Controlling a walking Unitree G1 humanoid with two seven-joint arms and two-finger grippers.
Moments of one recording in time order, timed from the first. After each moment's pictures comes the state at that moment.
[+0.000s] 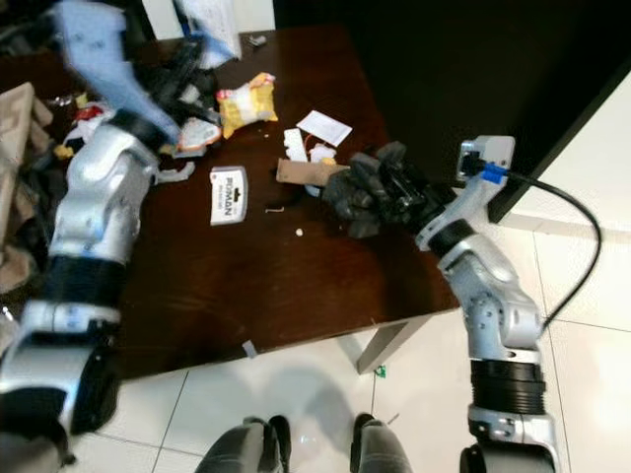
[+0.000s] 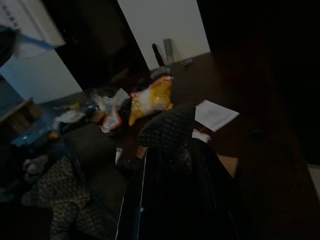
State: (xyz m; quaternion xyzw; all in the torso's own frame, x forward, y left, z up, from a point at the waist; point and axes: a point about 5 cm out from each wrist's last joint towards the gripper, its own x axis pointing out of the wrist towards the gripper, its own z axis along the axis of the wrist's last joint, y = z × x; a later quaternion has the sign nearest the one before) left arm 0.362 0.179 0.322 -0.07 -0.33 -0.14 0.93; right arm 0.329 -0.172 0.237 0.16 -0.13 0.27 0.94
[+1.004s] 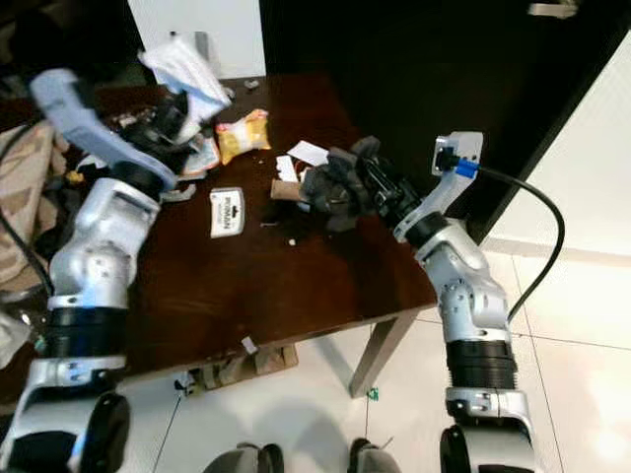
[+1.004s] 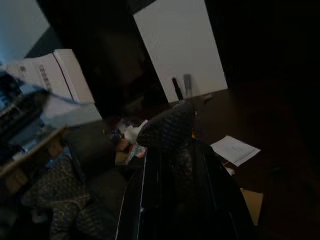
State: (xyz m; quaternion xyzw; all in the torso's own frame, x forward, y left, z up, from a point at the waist) left arm 0.349 0.156 0.279 -0.09 -0.21 -0.19 0.95; right arm 0.345 -0.154 0.231 0.21 -0.15 0.28 0.92
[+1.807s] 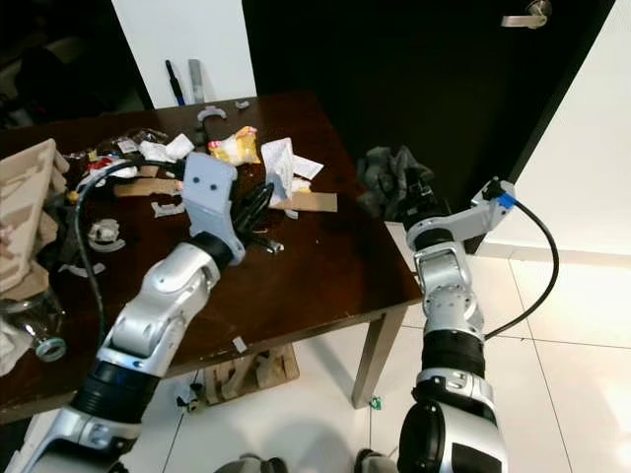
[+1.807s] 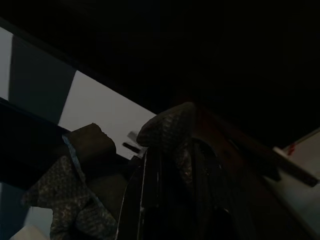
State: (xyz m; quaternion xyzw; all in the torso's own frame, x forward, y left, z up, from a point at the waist) left arm 0.325 0.101 0.208 0.04 -0.11 -0.24 0.96; right arm 0.369 -0.181 0.186 0.47 -0.10 0.05 0.87
